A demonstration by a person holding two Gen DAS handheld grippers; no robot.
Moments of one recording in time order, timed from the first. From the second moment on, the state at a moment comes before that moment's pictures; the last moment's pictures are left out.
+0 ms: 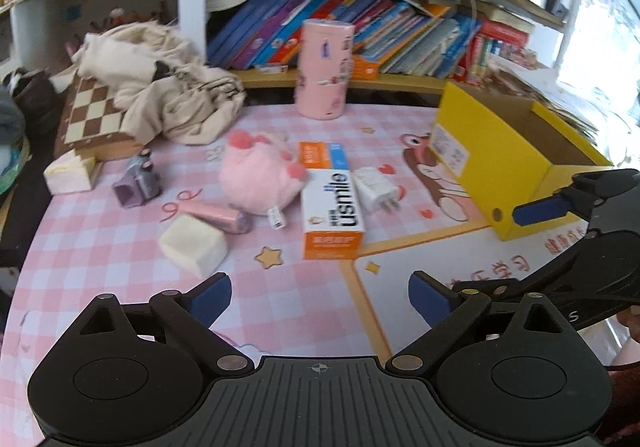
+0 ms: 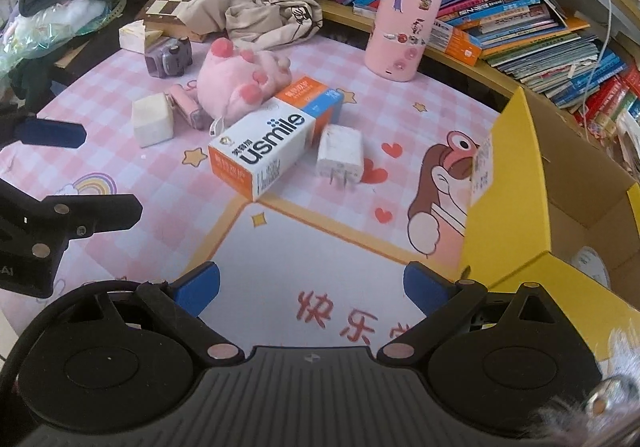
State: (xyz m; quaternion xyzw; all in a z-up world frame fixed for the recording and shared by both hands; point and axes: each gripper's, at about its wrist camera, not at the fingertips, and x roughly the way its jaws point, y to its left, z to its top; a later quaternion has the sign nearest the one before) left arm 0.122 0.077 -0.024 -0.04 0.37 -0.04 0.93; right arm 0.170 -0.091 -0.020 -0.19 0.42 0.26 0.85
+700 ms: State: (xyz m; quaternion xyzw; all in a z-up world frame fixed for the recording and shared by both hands) left arm 0.161 0.127 -0.039 -0.03 0.37 0.05 0.93; right arm 0.217 -0.039 -0.031 -0.17 0.41 0.31 0.84
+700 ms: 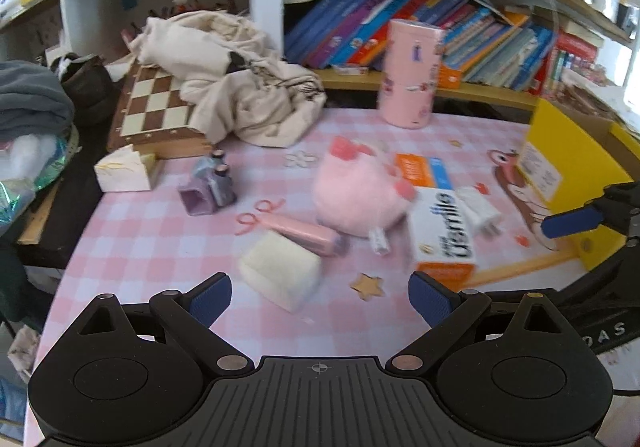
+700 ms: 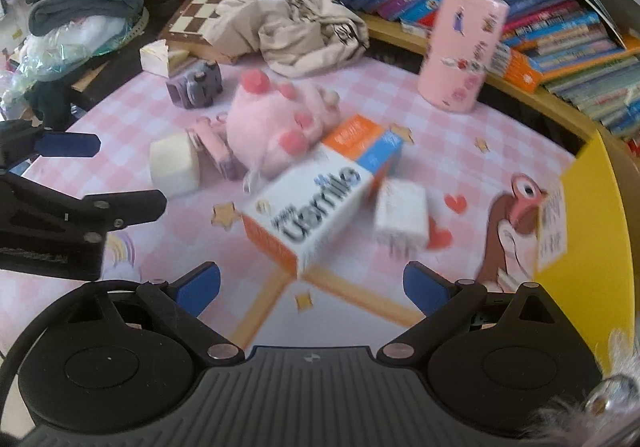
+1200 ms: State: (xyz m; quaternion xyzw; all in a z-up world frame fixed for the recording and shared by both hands) left arm 0.207 0.150 -0.068 0.00 0.40 0.05 0.91; right arm 0.282 -0.007 -0.055 -0.06 0.48 0.28 0.83
